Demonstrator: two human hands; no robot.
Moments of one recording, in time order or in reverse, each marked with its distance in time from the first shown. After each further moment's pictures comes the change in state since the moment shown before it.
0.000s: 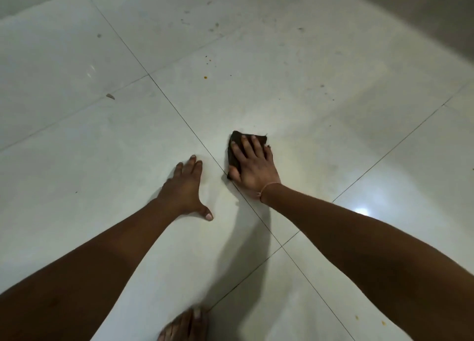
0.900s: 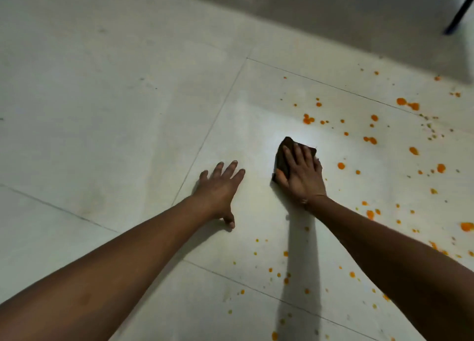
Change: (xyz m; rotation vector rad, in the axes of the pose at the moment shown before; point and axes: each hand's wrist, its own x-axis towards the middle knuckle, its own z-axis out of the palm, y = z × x) left_hand -0.031 0.351 0.071 0.499 -0.125 0.743; right_hand -0.325 0.279 -0.018 0.049 0.149 0.855
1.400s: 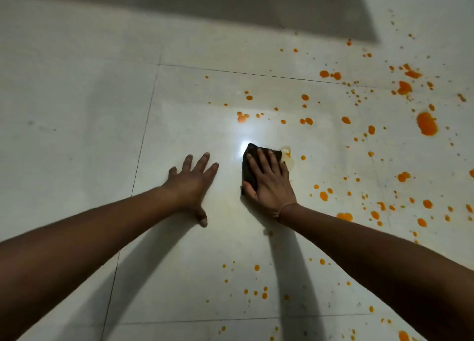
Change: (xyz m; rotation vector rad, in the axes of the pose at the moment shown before) left_hand 0.086 0.025 -0.056 0.257 -0.115 0.227; right_hand -0.023 0.025 0.003 0.073 0.030 0.116
